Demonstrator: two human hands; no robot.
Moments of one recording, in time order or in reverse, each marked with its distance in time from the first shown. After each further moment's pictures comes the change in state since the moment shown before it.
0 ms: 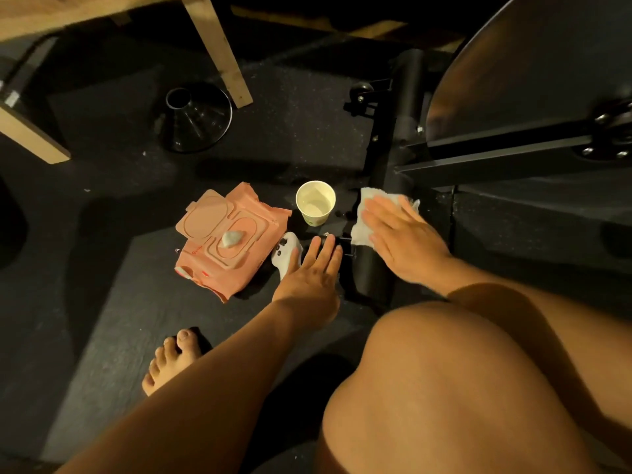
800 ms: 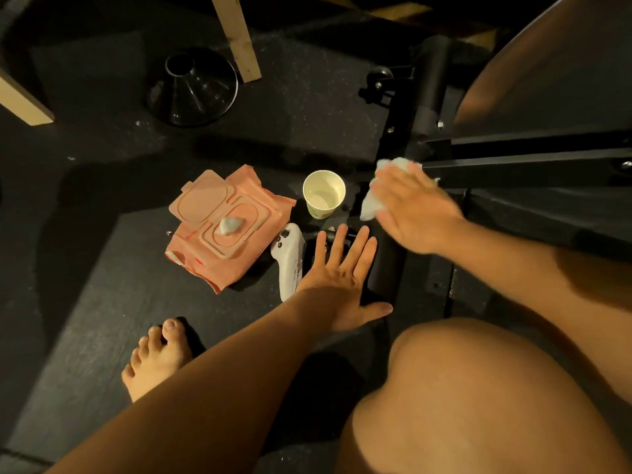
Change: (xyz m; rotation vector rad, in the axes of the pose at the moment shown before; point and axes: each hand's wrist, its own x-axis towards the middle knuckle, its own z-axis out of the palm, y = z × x) left_hand 0.025 0.022 0.011 0.047 0.068 0.106; right_hand 0.048 0.027 -0.026 -0.184 -0.232 -0.027
